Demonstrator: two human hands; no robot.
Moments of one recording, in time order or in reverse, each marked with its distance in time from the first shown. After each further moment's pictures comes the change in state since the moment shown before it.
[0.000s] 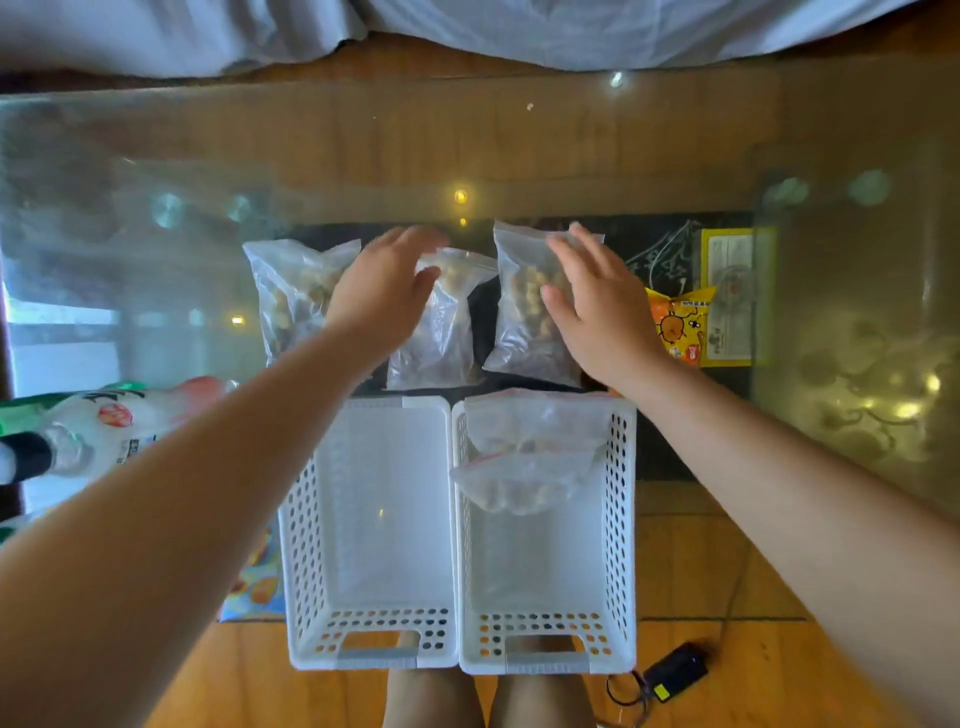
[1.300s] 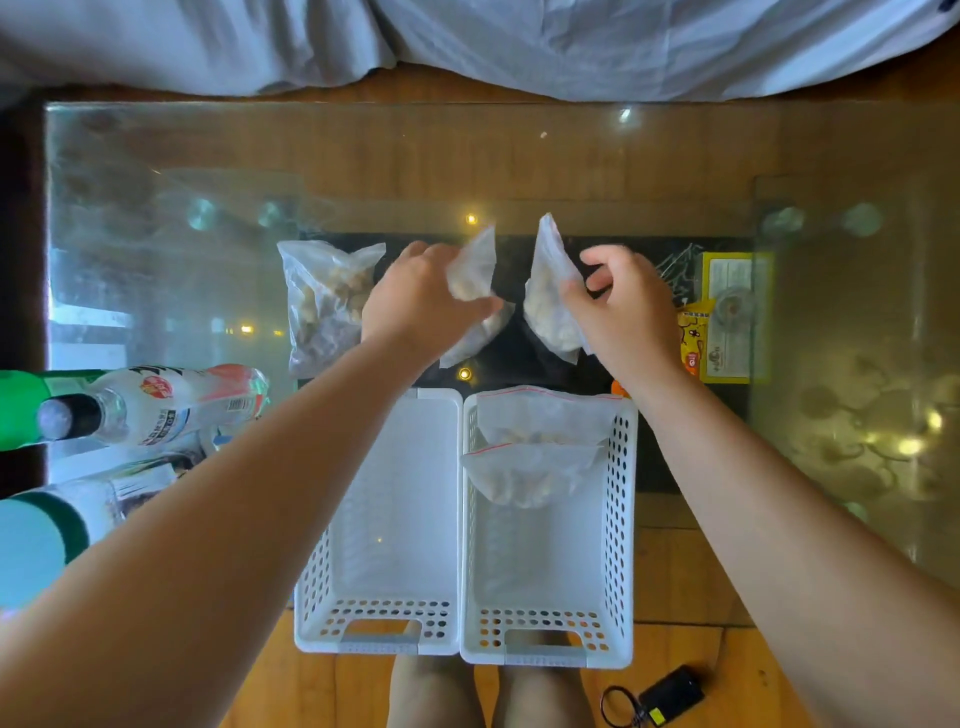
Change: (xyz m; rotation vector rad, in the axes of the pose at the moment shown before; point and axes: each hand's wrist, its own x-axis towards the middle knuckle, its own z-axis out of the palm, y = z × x) left_hand -0.028 0.035 -0.012 -0.011 -0.004 -0.254; right_hand -0.020 -0.026 -0.025 0.287 0.216 0.211
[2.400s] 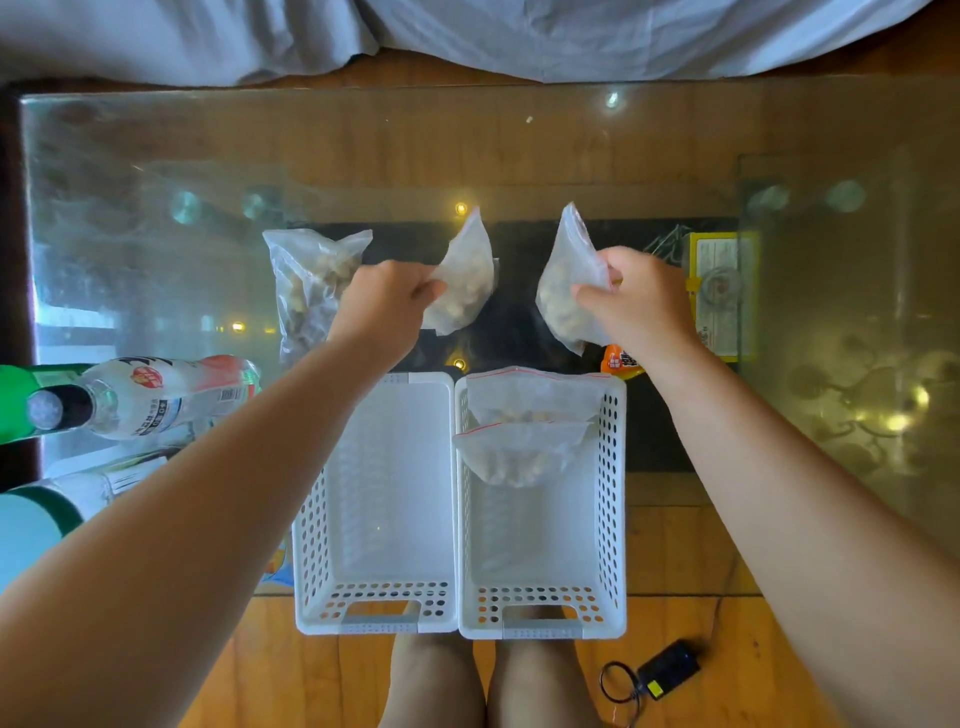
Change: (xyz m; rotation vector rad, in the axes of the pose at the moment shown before) left_hand -0.013 -0.019 -0.006 -0.018 -0.074 0.072; right_hand -0.001 0.017 -0.014 -0.061 -0.133 0.092
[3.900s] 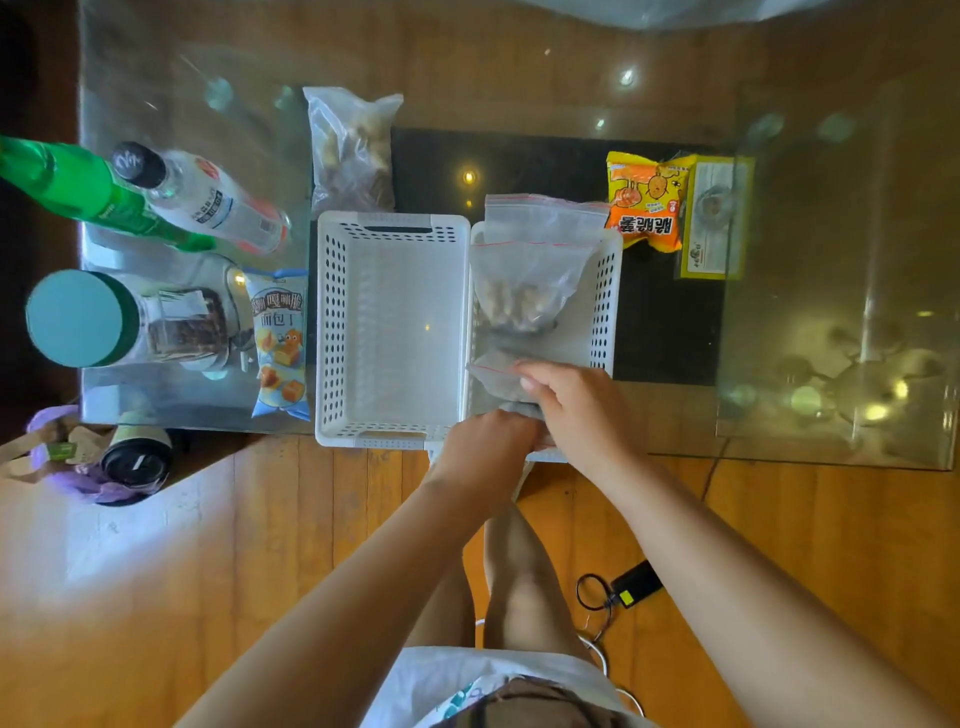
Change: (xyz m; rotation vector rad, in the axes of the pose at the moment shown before) left_hand -0.256 0.005 0.121 0.219 -0.349 0.216; right_hand -0.241 0.037 0.057 -0.031 -0.170 -0.261
